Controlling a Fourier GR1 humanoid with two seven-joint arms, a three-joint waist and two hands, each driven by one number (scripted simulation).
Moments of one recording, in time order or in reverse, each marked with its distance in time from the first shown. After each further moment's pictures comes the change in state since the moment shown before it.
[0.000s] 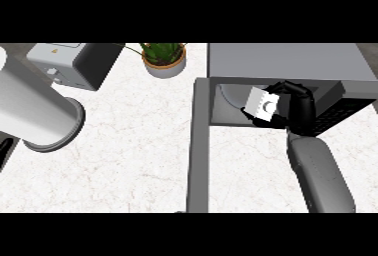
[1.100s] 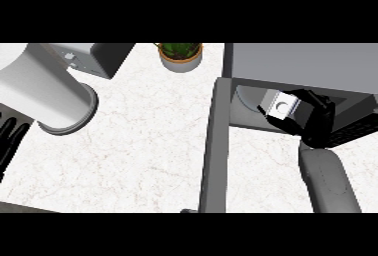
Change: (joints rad) left arm -0.087 0.024 -0.055 0.005 -0.096 0.012 0.019; right arm 0.092 0.007 -0.071 -0.085 0.128 -0.294 -0.143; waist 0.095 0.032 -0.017
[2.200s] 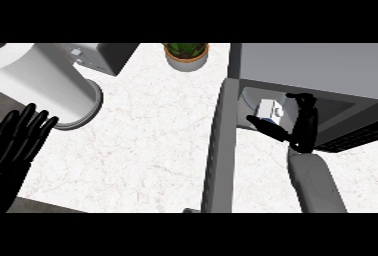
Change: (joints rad) left arm -0.051 -0.030 -0.099 0.007 -0.089 -0.004 0.002; right arm 0.016 0.050 0.017 0.052 0.003 0.038 0.010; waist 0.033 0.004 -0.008
